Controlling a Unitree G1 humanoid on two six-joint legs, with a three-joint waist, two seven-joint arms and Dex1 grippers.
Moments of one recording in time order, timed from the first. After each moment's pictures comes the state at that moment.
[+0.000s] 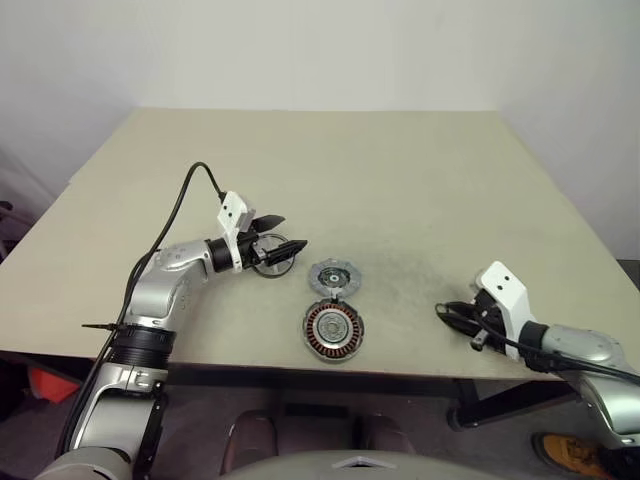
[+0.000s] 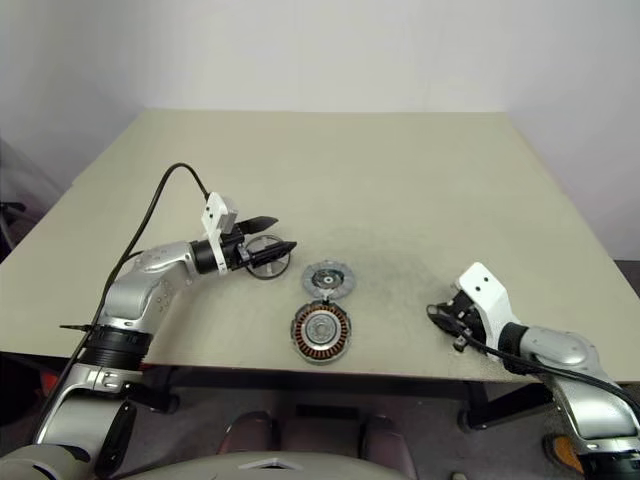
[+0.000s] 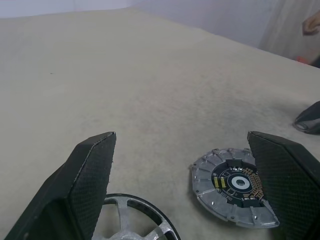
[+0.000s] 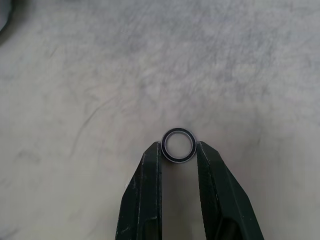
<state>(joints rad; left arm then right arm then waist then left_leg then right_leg) -0.44 0.39 -0.03 0.14 -0.40 0.40 -0.91 0.22 -0.78 -0.15 -0.27 0.27 0.47 0.83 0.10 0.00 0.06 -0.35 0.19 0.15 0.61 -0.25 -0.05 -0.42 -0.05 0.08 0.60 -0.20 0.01</state>
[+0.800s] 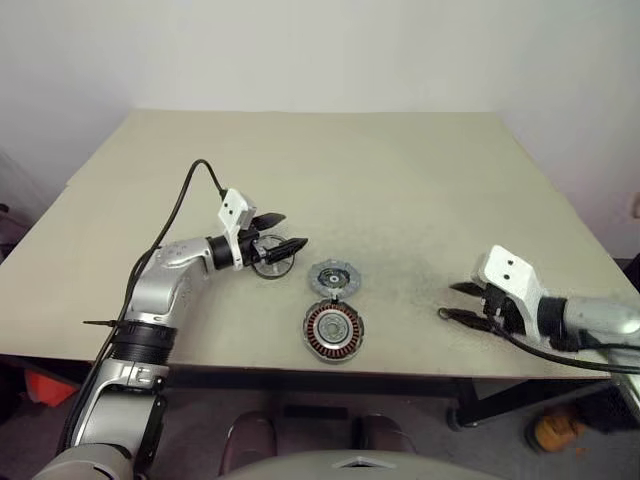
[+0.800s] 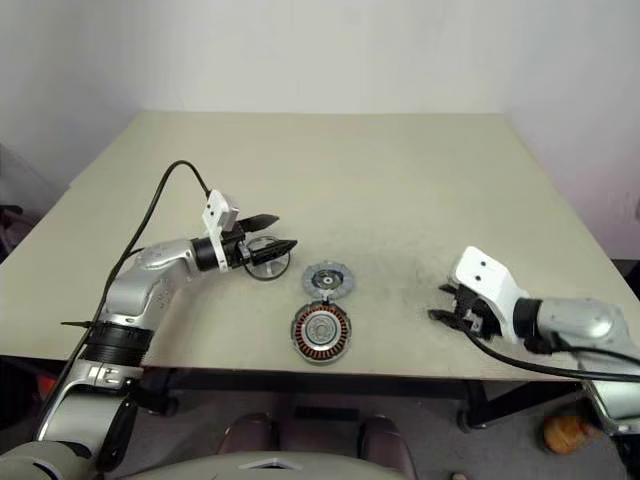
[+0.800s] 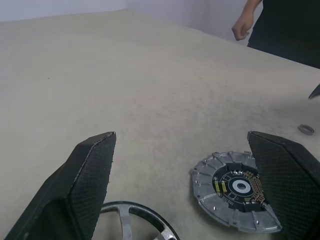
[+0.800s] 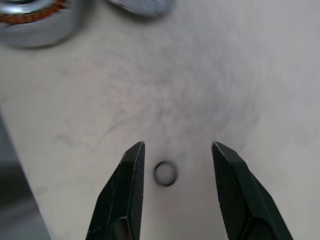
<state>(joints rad) -0.48 0.38 -0.03 0.18 -0.39 0.39 -0.92 0.03 -1.05 -0.11 -0.37 0.23 0.35 1.05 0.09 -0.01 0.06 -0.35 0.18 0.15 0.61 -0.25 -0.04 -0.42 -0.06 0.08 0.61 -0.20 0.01</state>
